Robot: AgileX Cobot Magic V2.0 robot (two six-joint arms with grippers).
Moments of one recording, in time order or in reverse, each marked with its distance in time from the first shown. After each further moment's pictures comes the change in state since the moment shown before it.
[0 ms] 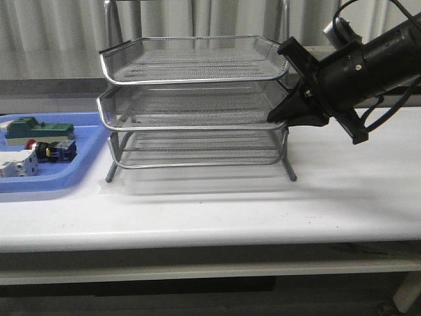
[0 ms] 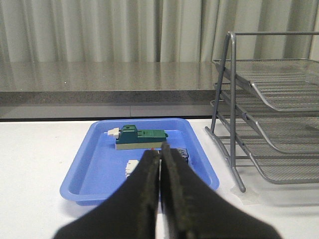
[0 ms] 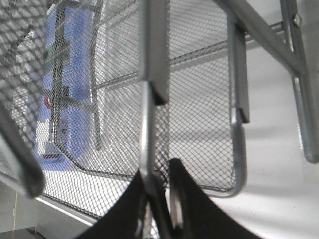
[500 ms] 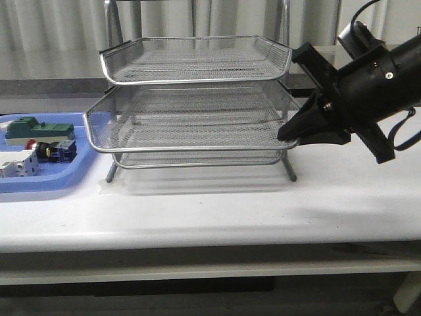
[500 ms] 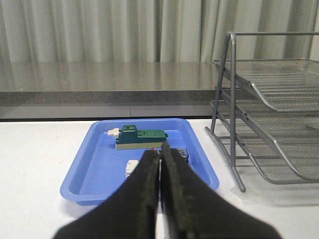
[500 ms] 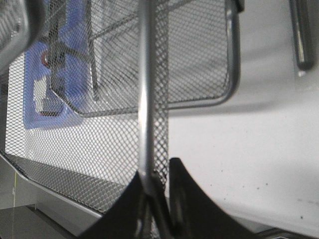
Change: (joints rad) left arm 0.000 0.000 0.000 0.000 0.000 0.000; right arm -0.002 -0.151 0.219 -0.017 0.025 -0.034
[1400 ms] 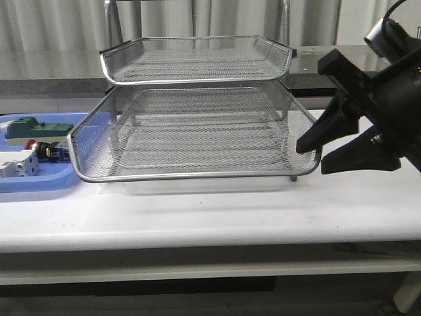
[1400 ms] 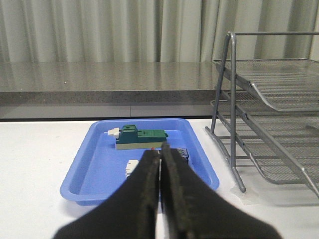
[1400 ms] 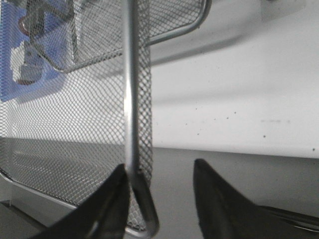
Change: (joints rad) left arm 0.000 0.000 0.000 0.000 0.000 0.000; right arm 0.004 -0.189 0.180 -0.043 -0.058 -0.006
